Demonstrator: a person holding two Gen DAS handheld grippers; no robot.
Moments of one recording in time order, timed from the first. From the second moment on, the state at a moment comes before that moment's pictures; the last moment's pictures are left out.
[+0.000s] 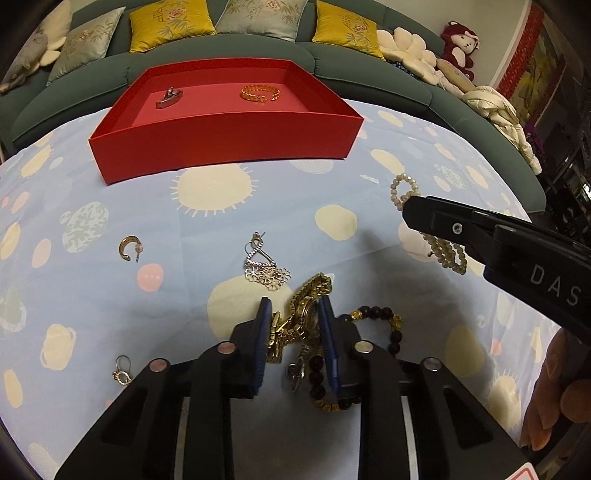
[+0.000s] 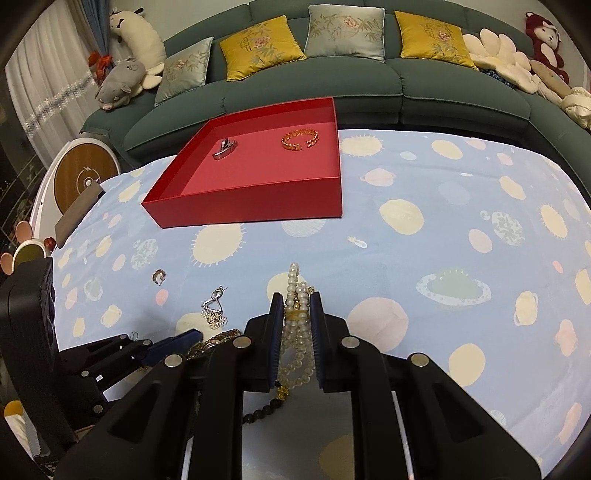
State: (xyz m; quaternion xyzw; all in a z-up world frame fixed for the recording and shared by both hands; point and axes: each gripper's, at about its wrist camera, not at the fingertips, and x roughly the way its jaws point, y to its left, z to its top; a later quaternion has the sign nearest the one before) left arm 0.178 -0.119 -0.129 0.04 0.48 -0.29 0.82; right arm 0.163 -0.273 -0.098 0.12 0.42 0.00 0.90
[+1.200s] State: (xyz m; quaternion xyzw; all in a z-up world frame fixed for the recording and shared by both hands) left arm 0.238 -0.059 0.006 0.00 0.36 -0.24 0.90; right arm 0.188 -0.269 -0.016 0.11 0.33 0.04 0.93
